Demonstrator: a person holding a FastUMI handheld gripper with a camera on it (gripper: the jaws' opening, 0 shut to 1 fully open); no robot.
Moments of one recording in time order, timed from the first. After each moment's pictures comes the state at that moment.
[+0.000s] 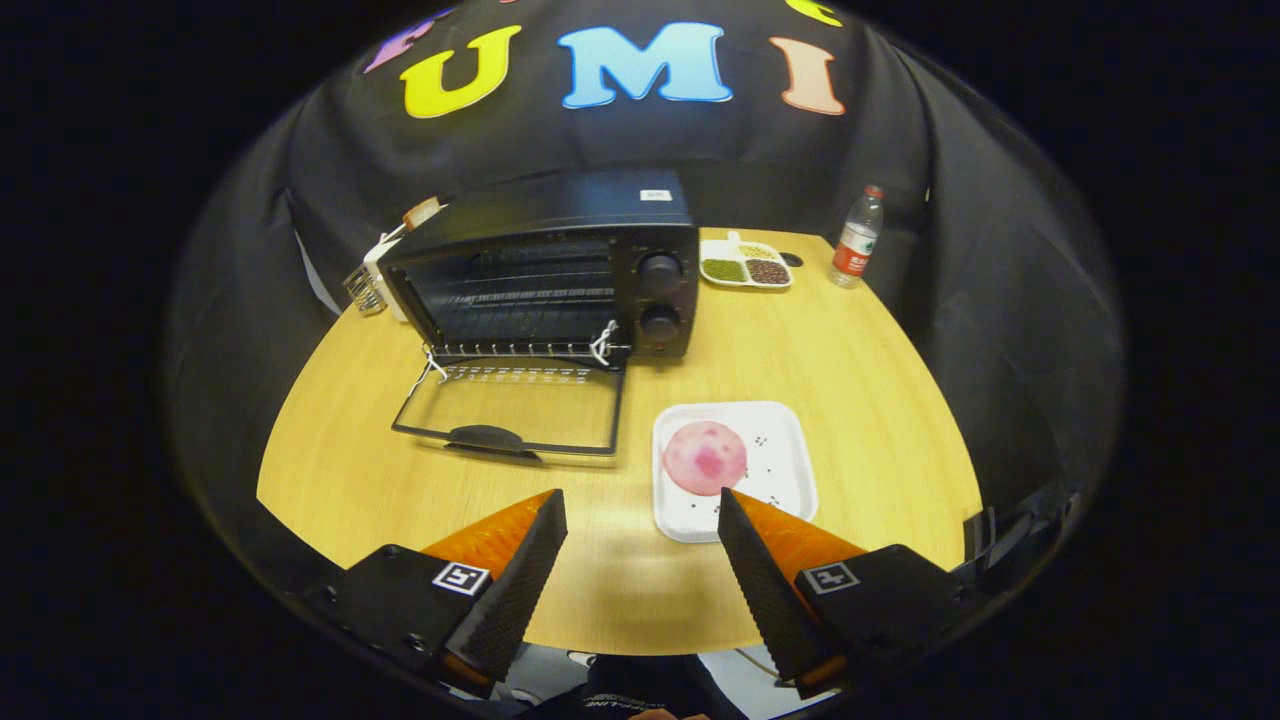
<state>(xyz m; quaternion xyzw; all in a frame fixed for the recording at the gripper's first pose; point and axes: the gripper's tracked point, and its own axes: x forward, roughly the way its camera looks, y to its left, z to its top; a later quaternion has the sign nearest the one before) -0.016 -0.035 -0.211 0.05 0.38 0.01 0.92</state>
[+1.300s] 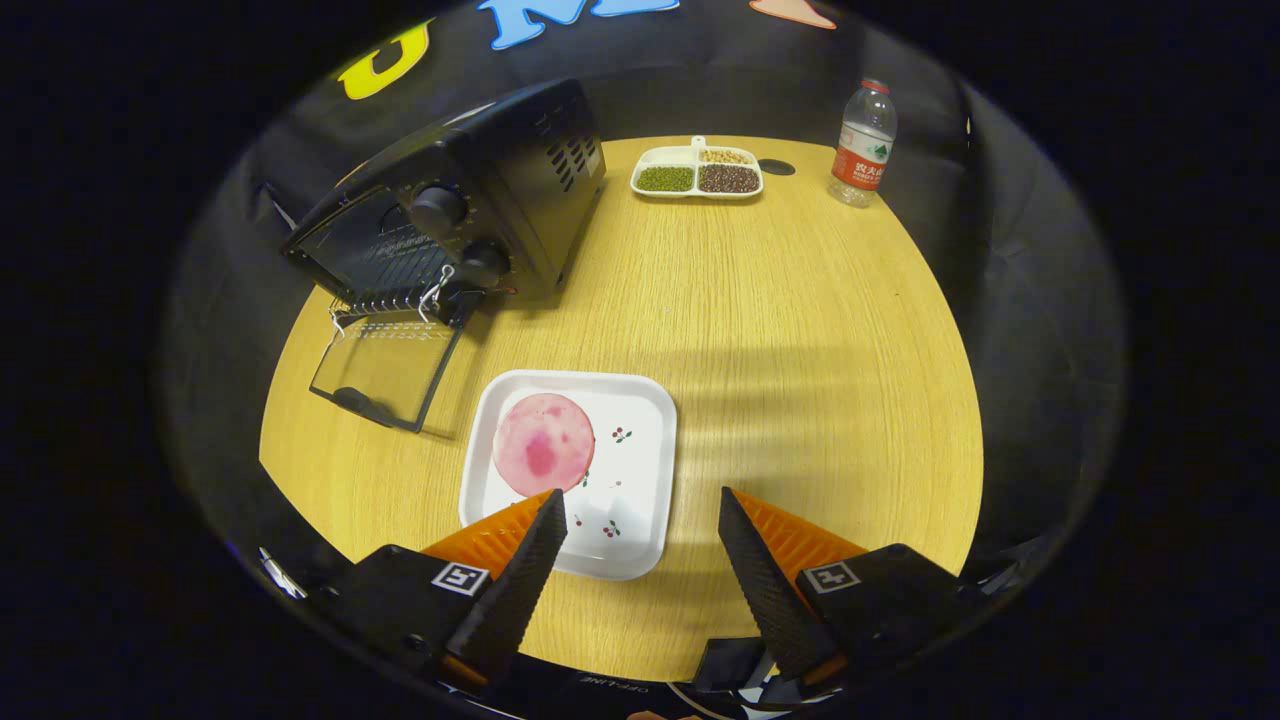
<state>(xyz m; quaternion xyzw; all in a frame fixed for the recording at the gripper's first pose) 0.054 -0.156 -0.316 0.06 0.52 0.11 0.84</state>
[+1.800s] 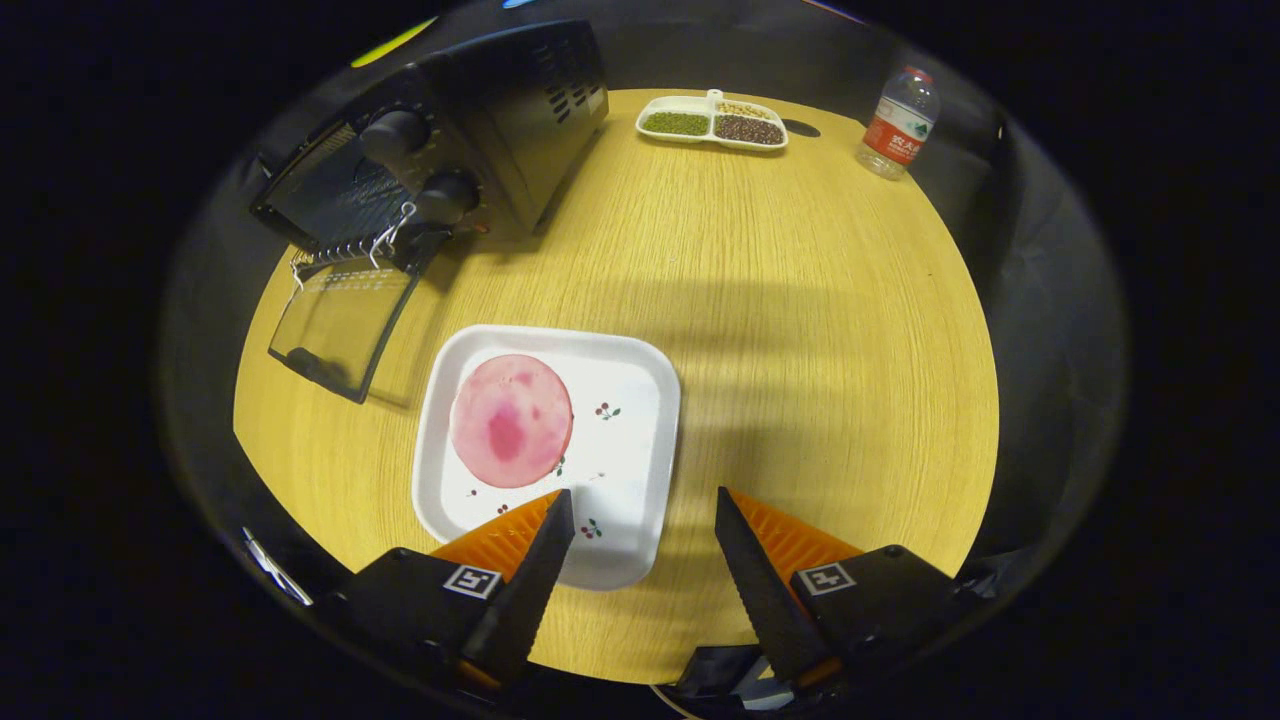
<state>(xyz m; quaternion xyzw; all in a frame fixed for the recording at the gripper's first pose) 0.052 -0.154 -0.351 0.00 0.57 0.11 0.81</state>
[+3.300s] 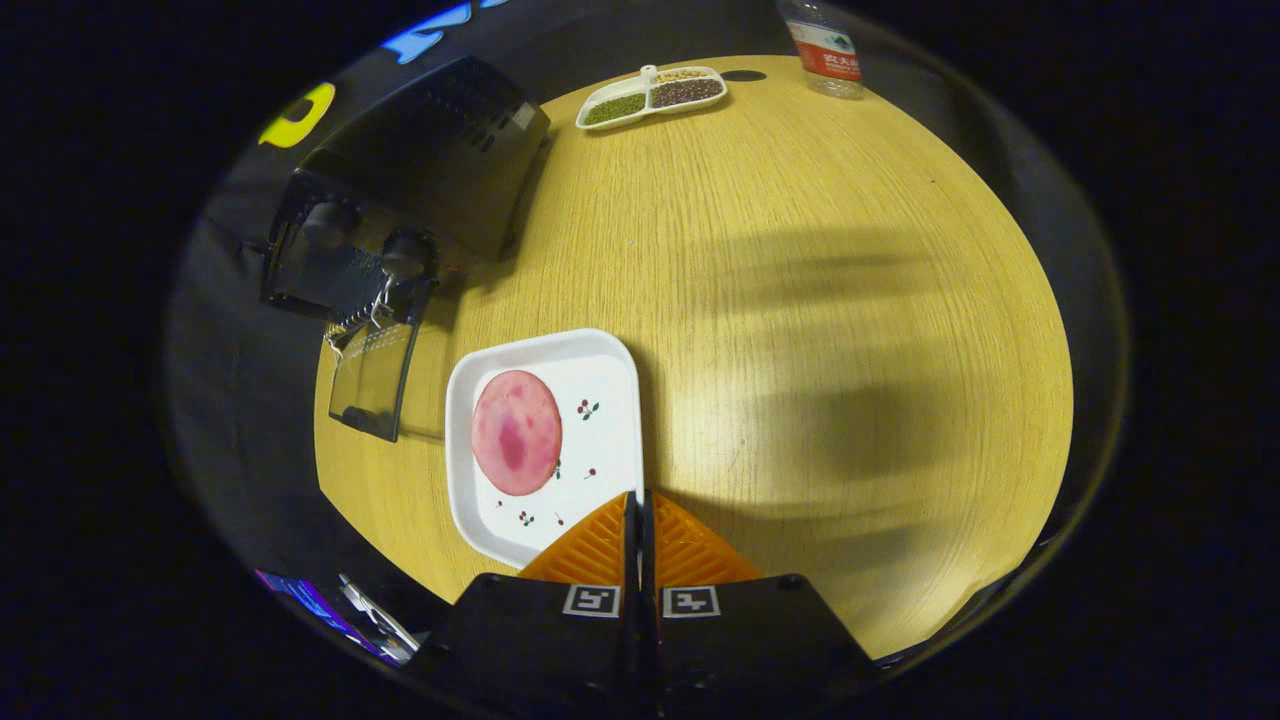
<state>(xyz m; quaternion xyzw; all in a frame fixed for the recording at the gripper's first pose) 0.048 -0.158 -0.353 0.19 0.58 0.14 0.78</state>
